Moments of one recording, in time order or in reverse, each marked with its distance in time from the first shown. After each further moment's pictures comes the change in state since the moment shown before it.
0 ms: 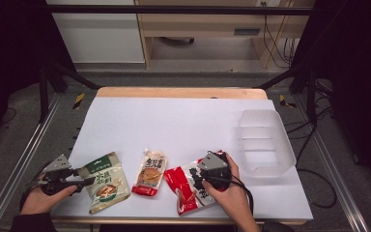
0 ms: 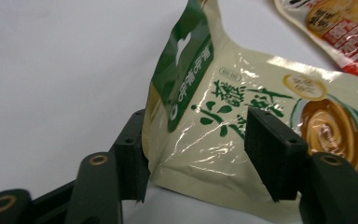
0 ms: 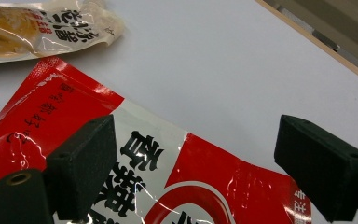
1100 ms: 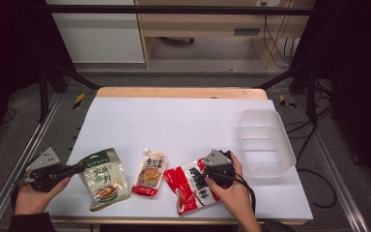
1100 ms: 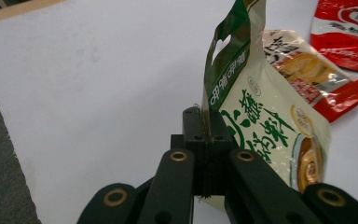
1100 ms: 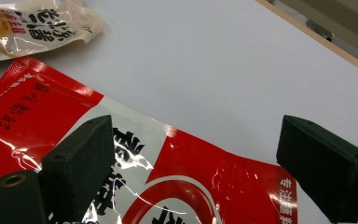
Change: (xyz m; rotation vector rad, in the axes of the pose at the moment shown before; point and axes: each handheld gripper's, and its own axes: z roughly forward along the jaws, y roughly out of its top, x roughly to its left) left arm -0.018 0.031 -0.045 -0.137 0.039 0.076; right arm -0.011 -0.004 0.001 0.010 -0.019 0.051
